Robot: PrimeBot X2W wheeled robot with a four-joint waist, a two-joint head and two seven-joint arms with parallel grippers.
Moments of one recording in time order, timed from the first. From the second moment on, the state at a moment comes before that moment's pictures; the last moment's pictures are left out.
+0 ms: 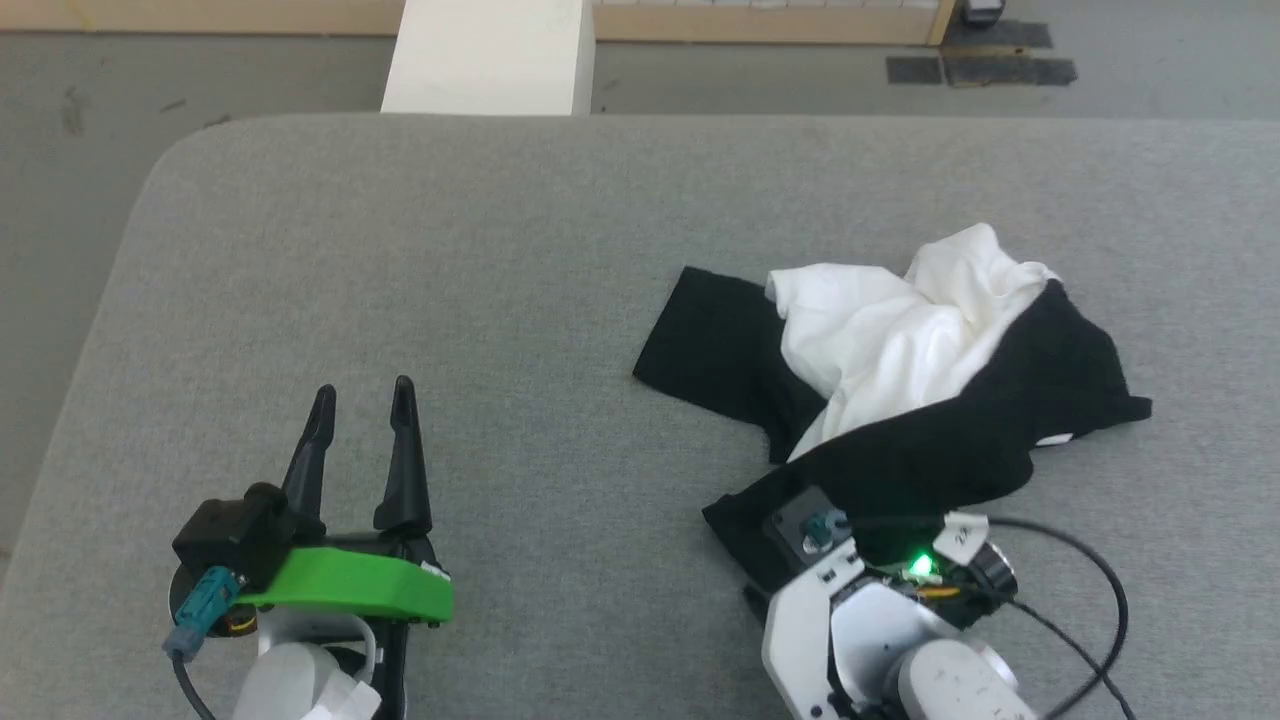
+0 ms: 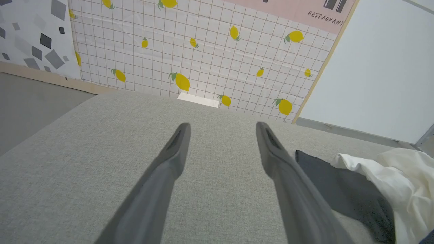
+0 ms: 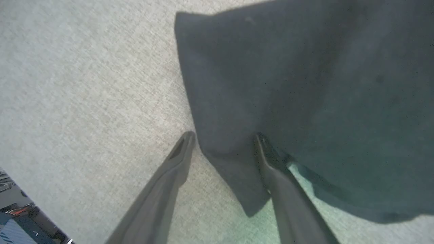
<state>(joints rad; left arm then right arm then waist) -0.10 0.06 -0.02 0.07 -0.31 -0.08 -0.26 -0.18 -0.05 0.42 0.24 -0.01 0.13 0.59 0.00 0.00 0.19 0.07</state>
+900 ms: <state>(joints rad) -0.09 0.05 -0.05 0.11 -0.30 -0.09 -0.26 -0.08 -0.05 -0.54 0.03 0.08 0.13 0.52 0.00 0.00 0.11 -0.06</state>
